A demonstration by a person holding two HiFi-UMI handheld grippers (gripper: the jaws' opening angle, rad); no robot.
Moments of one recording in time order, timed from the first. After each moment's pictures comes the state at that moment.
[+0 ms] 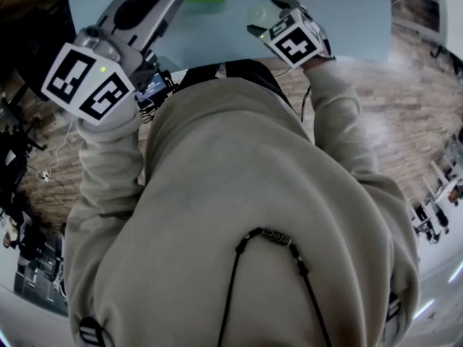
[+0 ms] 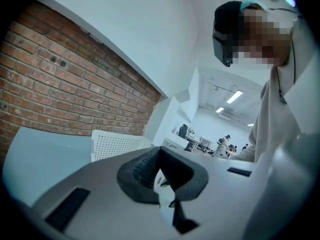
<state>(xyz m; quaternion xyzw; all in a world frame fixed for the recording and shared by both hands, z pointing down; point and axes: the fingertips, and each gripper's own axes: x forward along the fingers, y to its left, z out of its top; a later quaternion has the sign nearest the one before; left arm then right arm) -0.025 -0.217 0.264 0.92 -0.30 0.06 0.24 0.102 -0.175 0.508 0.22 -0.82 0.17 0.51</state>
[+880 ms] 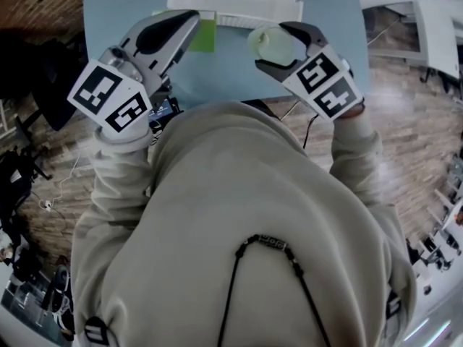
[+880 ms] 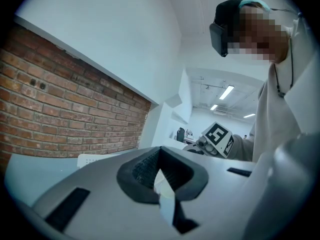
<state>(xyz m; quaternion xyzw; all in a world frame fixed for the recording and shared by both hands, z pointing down) -0.007 -0.248 0.284 0.94 -0.29 0.02 0.16 0.105 -0.221 0.402 0.22 -0.87 0.08 0.44</state>
